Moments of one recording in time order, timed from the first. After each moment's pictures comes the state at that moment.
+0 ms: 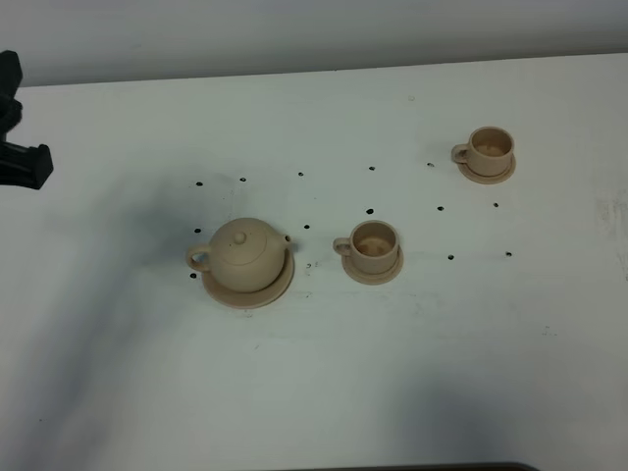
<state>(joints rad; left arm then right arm) -0.23 0.89 -0.66 -1.64 -0.16 1.87 0.41 -0.01 -0.51 0.05 1.12 -0.04</state>
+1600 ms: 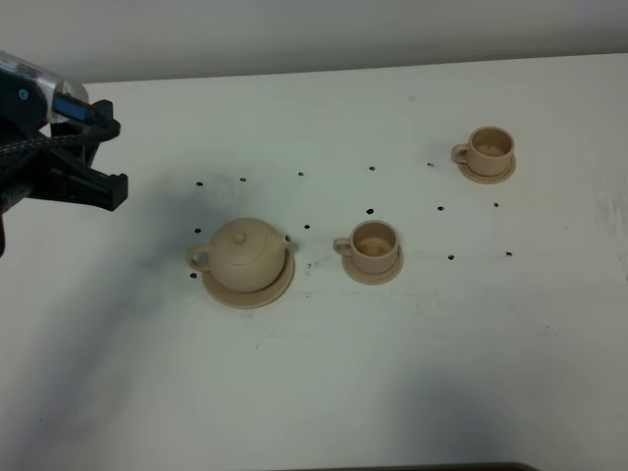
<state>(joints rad) -0.23 1.10 -0.66 -1.63 -0.03 1.87 0.10 -0.01 -0.51 0.08 1.12 -0.04</state>
